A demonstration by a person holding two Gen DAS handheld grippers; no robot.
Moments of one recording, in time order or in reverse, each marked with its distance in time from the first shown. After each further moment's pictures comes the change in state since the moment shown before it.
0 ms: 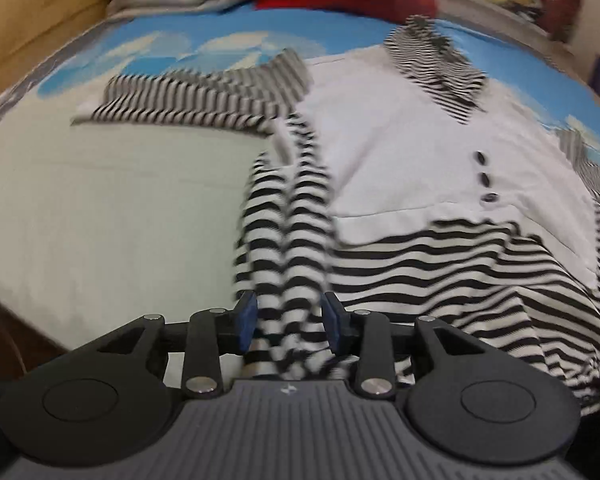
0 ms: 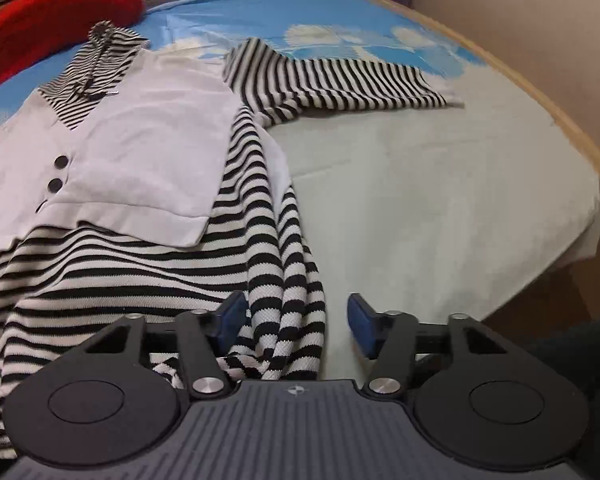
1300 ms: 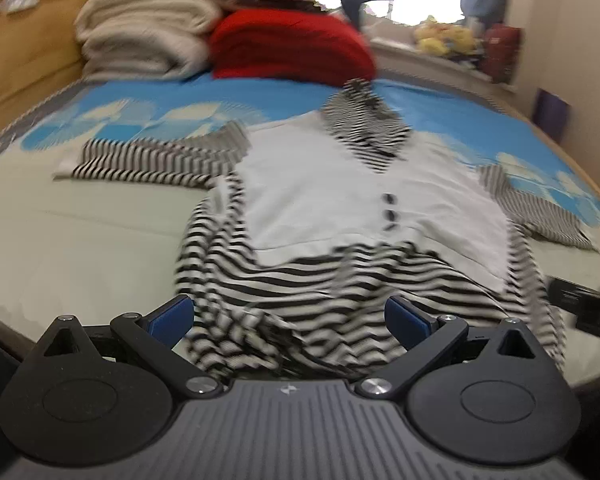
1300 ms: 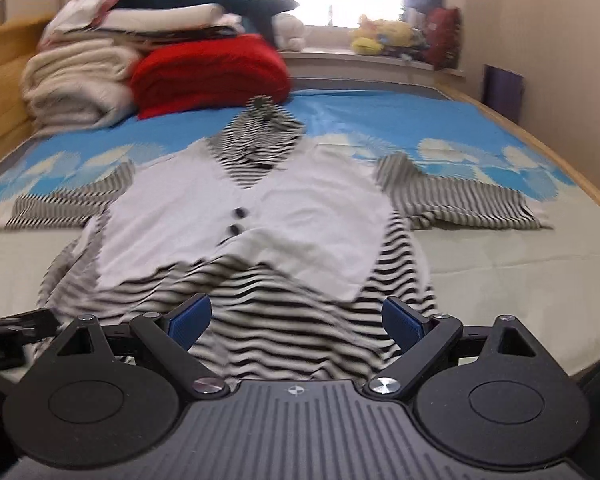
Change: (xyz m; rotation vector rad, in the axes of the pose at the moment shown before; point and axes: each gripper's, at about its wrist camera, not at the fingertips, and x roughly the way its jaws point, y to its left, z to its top) left arm -0.073 -0.029 -0.027 0.011 -0.210 -0.085; right arm -0.114 0.042 -0.014 -0.127 -0.307 0.266
